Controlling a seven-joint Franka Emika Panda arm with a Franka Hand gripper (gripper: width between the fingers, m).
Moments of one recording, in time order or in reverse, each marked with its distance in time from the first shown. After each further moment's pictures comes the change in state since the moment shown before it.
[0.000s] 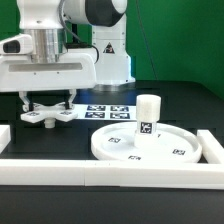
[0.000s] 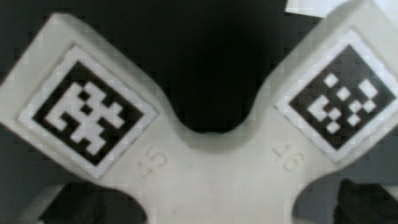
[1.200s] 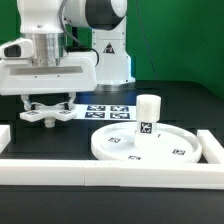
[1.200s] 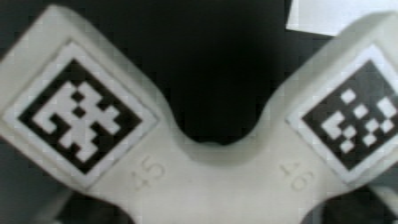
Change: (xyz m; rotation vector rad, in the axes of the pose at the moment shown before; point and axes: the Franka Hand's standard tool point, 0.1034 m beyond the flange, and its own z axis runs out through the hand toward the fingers) arm -0.004 -0.001 0.007 0.003 -0.015 0.000
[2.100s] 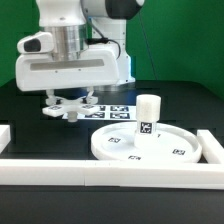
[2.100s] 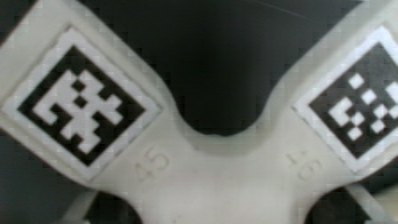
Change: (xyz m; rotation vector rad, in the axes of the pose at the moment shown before) arm 0.030 -0.054 -0.021 0.045 -0.004 0.070
